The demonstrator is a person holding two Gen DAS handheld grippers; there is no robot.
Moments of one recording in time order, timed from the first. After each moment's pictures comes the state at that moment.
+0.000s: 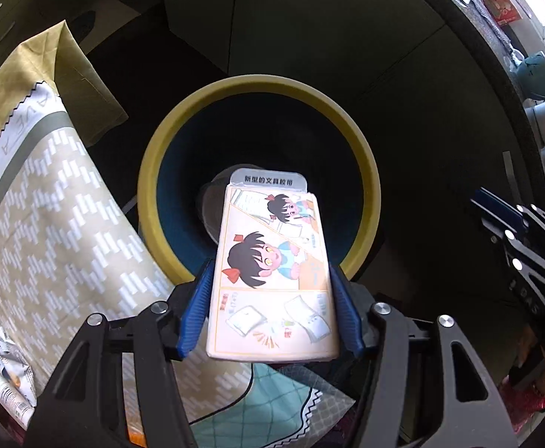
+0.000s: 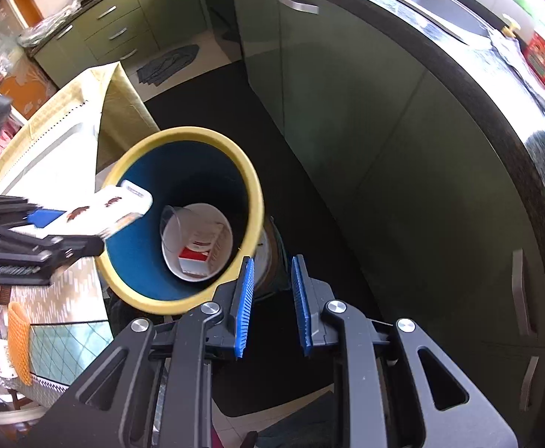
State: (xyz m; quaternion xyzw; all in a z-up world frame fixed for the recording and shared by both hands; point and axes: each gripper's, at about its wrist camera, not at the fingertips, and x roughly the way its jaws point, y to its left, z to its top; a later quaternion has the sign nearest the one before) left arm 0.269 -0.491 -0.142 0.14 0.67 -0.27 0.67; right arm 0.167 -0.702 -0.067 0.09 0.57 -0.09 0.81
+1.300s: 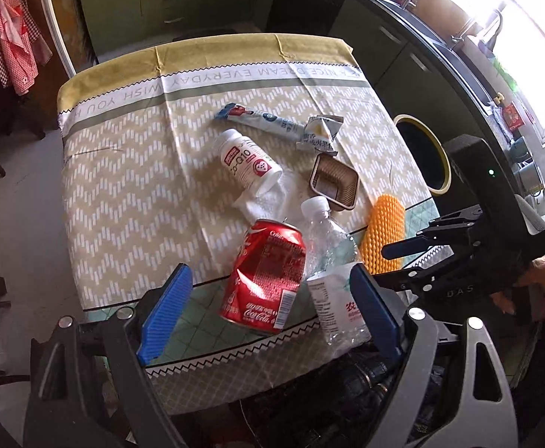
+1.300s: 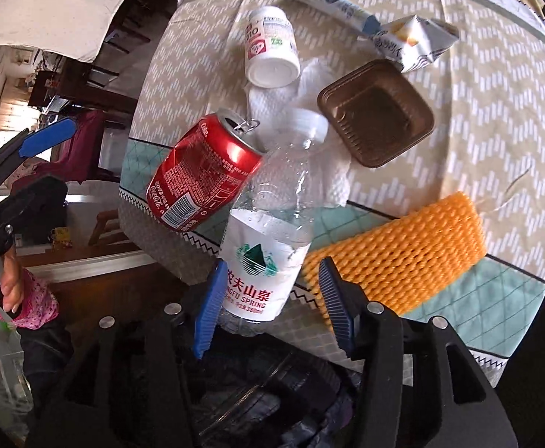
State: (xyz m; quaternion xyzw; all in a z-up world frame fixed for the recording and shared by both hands) left arm 0.120 0.008 -0.008 0.00 0.58 -0.16 0.80; right arm 0.148 -0.234 -0.069 0.02 0.73 0.27 0.63
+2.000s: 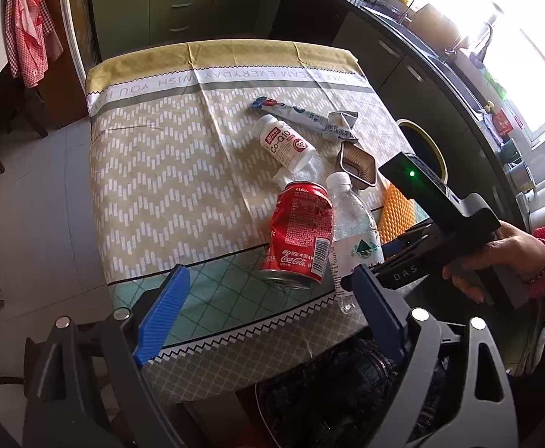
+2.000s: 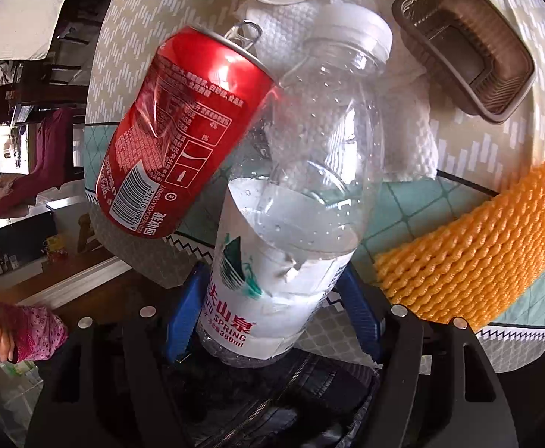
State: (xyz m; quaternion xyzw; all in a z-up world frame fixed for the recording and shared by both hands) left arm 0.078 0.073 -0.012 -0.03 0.55 -0.17 0.81; right arm 0.131 -0.169 -0.143 0.03 0.79 0.21 0.58
